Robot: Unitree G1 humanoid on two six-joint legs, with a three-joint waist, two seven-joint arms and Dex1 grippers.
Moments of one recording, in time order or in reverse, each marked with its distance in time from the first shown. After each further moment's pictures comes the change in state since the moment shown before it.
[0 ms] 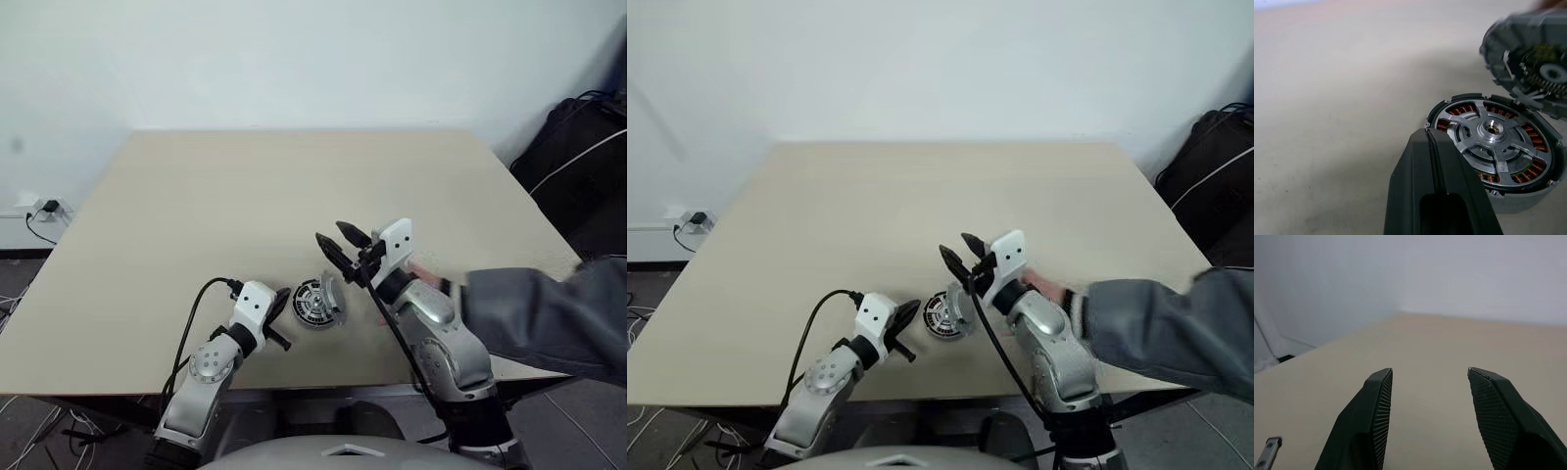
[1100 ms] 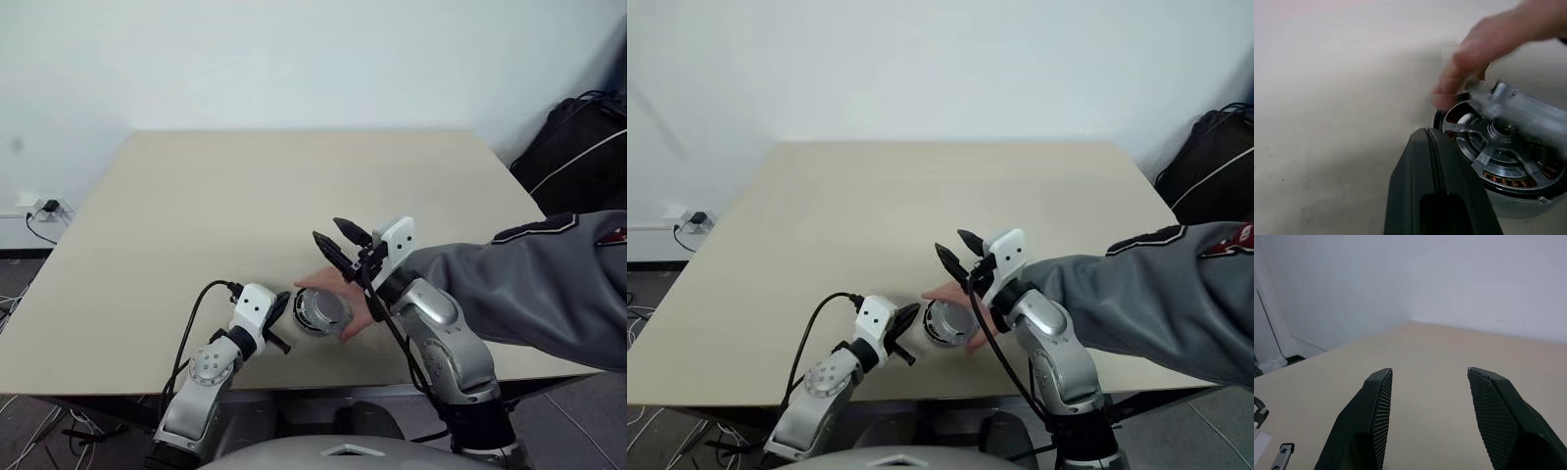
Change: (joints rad) left arm 0.011 0.000 -0.002 -0.019 0.000 0.024 0.000; right arm 0.011 -0.022 0.015 -0.034 -0.005 -0.029 0.056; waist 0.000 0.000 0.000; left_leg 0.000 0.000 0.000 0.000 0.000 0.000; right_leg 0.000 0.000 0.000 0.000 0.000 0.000
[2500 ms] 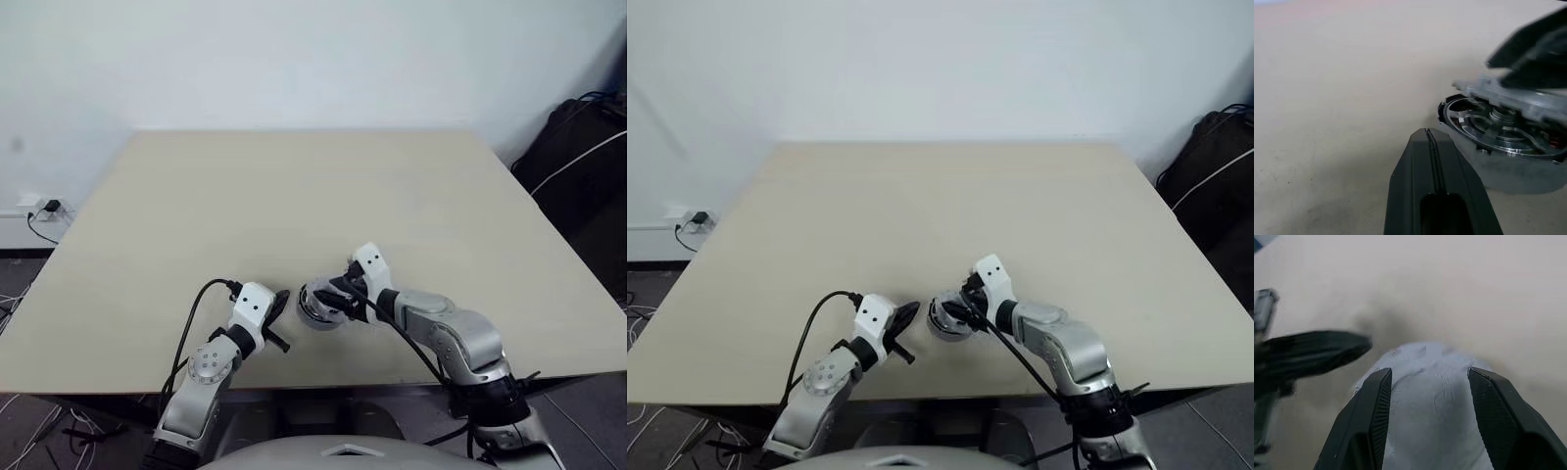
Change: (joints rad) left arm -0.003 0.004 0.009 0.004 -0.003 -0.006 -0.013; right arm -0.129 -0.141 0.045 0.108 0.055 0.604 0.013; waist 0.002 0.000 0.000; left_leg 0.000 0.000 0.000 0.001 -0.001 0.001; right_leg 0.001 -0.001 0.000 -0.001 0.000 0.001
